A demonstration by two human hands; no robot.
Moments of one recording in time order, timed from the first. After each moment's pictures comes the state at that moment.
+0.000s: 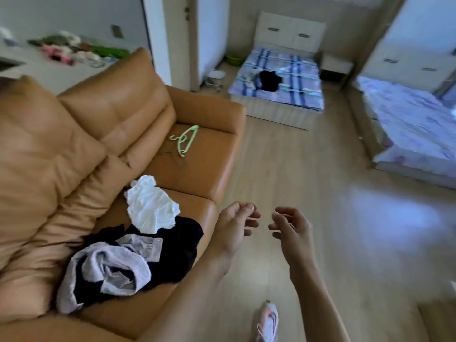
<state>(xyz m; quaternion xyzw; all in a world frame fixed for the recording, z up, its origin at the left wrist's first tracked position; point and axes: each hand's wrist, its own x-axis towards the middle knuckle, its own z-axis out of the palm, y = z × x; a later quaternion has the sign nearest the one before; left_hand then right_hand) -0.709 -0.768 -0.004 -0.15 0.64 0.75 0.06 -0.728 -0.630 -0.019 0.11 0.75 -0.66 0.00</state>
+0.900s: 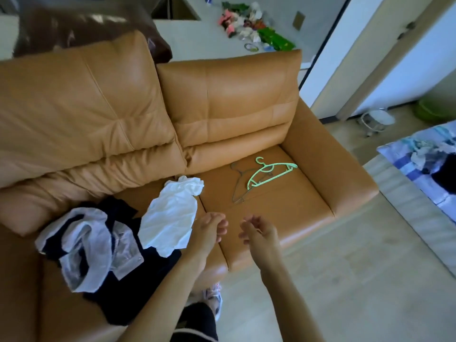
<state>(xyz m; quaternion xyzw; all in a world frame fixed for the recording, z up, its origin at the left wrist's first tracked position) -1.096 -0.936 -0.136 -0.54 0.40 0.71 -0.20 -1.207 -0.855 -0.112 -0.20 0.76 -0.49 0.38</state>
